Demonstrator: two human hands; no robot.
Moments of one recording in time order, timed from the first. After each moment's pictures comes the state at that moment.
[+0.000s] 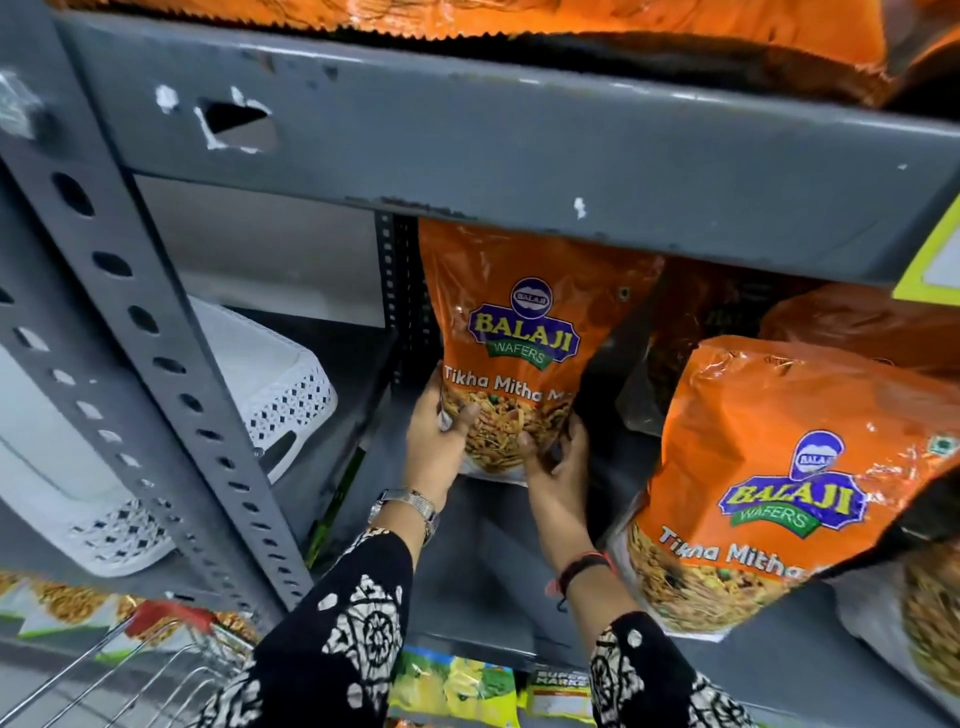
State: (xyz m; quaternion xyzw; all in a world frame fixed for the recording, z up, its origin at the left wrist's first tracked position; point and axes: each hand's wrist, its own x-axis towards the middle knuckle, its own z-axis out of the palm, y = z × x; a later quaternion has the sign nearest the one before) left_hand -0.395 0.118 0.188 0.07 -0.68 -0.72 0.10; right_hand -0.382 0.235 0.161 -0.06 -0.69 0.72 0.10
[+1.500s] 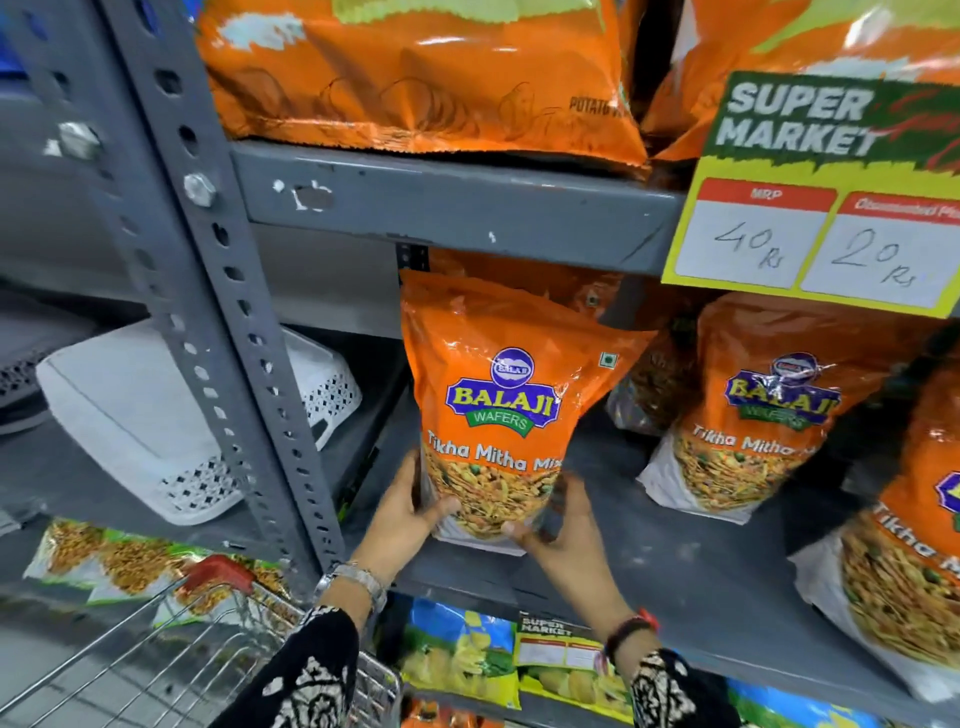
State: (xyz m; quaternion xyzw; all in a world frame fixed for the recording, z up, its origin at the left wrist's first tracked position) left_hand -0.292 0.097 0.171 0.04 -0.77 -0.64 0.02; right_hand -0.294 0.285 0.160 0.06 -0.82 0.58 0.03
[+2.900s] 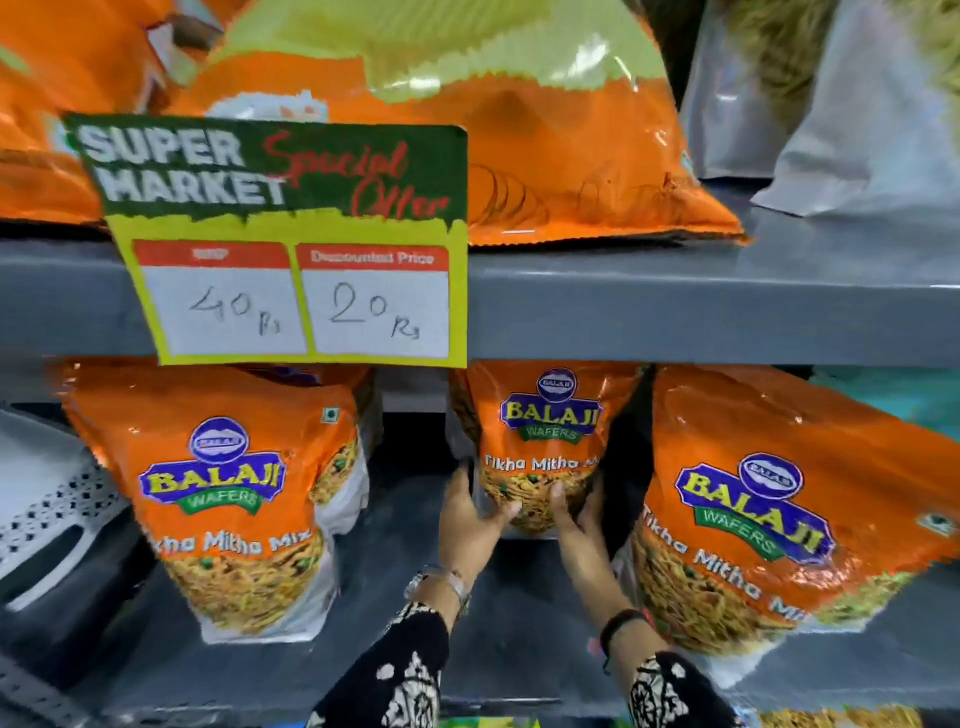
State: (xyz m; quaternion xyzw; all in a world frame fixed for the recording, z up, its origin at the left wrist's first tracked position) left_hand -0.354 0.343 0.187 0.00 -0.78 -0.63 0.01; right_hand -0.333 0.461 0.167 -0.11 -0.71 0.69 0.08
